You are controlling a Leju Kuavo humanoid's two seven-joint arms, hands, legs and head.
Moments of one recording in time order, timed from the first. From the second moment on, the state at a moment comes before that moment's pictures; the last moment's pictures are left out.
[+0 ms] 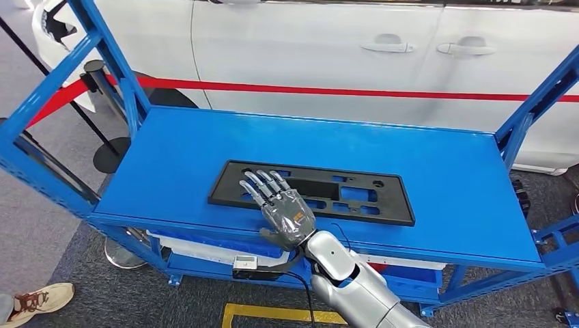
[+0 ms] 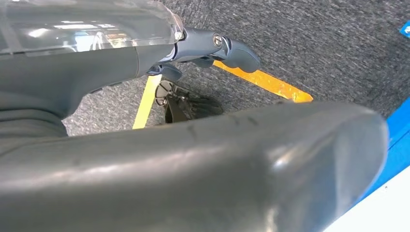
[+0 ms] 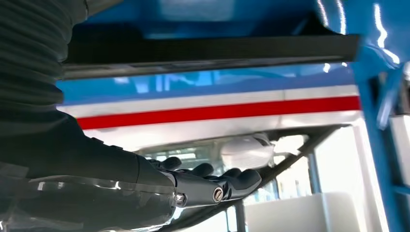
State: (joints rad) left arm -0.06 -0.09 1.27 -0.22 -0.72 -0.15 -0.37; right arm -0.45 0.08 0.76 -1.00 1.28 -0.48 -0.15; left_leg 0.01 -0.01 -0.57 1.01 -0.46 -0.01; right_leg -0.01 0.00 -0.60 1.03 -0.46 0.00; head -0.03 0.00
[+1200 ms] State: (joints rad) left arm -0.06 -0.06 1.27 -0.22 -0.76 -0.13 -0.36; right arm -0.68 0.19 0.77 -0.42 1.57 -0.62 0.28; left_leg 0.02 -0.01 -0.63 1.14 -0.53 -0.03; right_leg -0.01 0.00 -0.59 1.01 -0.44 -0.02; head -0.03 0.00
